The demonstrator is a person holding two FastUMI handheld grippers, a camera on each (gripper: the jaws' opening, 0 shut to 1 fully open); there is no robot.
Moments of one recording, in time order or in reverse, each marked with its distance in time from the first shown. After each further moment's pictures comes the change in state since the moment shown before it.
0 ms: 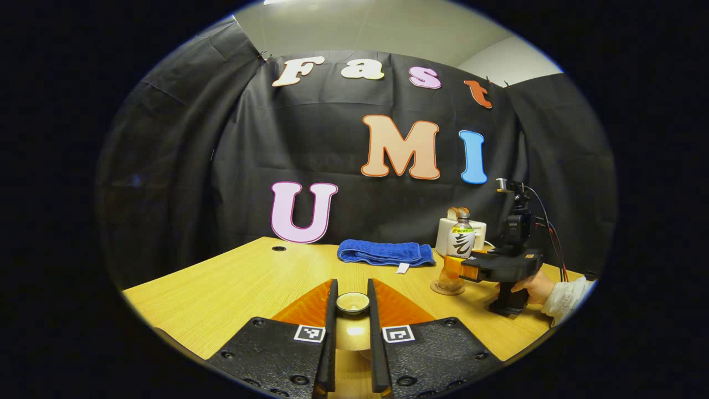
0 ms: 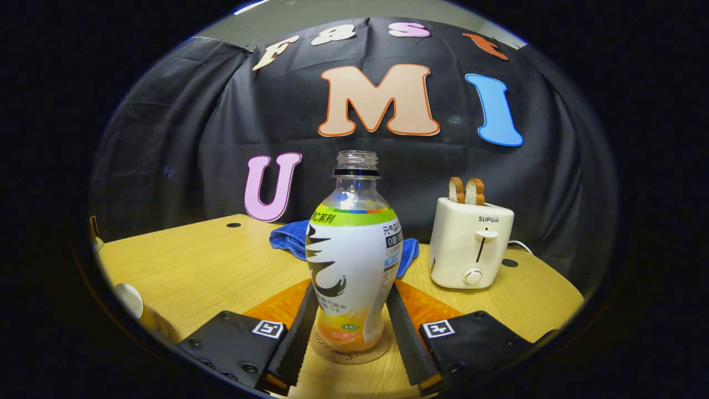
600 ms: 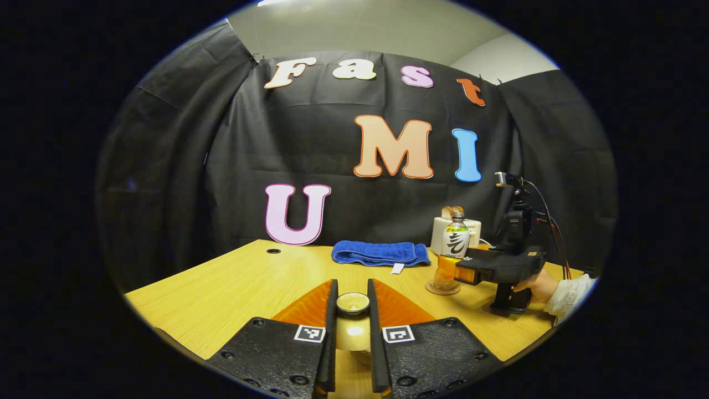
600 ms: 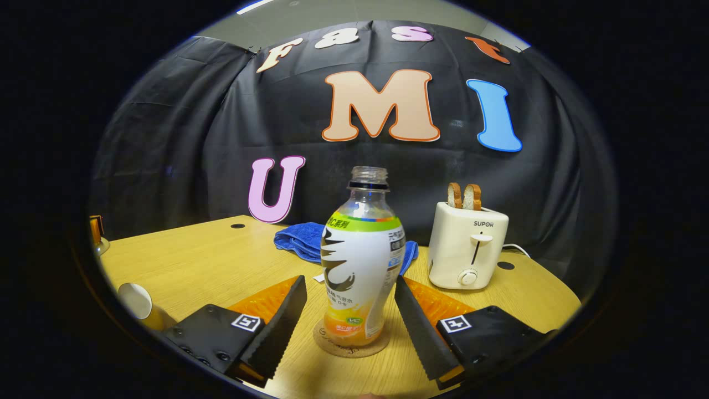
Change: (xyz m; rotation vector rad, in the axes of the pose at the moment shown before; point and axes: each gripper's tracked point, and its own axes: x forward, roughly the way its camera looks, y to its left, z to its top) left arm 0.005 -0.017 0.001 0.024 0.000 -0.033; right arm -0.024 -0.002 0.011 -0.026 -0.025 0.003
